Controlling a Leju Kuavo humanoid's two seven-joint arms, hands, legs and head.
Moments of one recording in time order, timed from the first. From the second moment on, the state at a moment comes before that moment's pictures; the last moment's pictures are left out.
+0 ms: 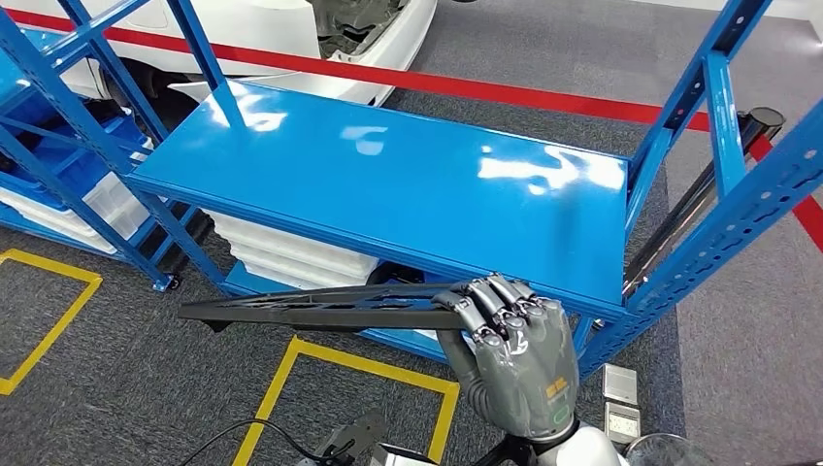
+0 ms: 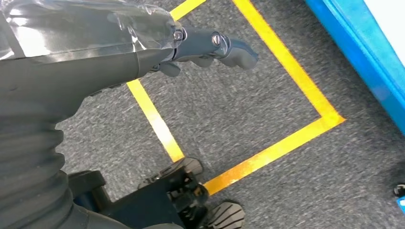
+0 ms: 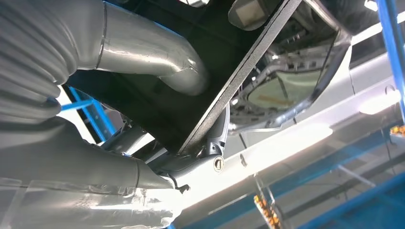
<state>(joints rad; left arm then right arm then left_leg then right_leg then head) -0.22 -0.05 -1.05 -0.38 0.55 0.48 -0.29 -0.41 -0.09 0.99 -1.89 1.16 -0.38 0.22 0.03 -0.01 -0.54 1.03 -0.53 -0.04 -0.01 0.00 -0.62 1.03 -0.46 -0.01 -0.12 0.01</state>
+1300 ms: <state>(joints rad) -0.22 -0.06 -1.05 -0.38 0.55 0.48 -0.28 -0.41 -0.09 0.98 -1.88 1.09 -0.45 0.22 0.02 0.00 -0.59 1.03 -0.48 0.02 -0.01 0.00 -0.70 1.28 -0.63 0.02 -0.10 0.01</state>
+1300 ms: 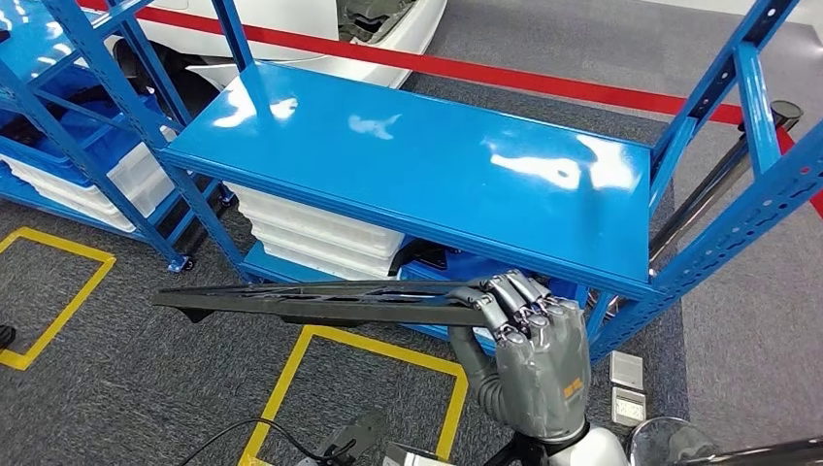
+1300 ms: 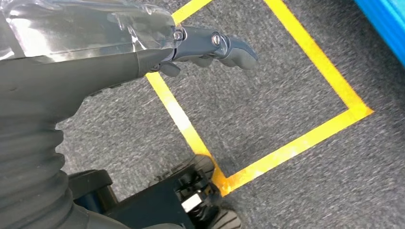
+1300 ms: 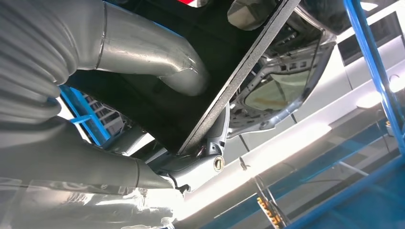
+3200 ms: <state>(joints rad) -0.22 -0.06 -1.05 -0.38 0.55 0.48 -0.28 -0.42 -0.08 0.98 -1.88 1.12 -0.38 0.25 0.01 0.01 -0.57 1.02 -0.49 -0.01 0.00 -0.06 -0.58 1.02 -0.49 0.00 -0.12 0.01</state>
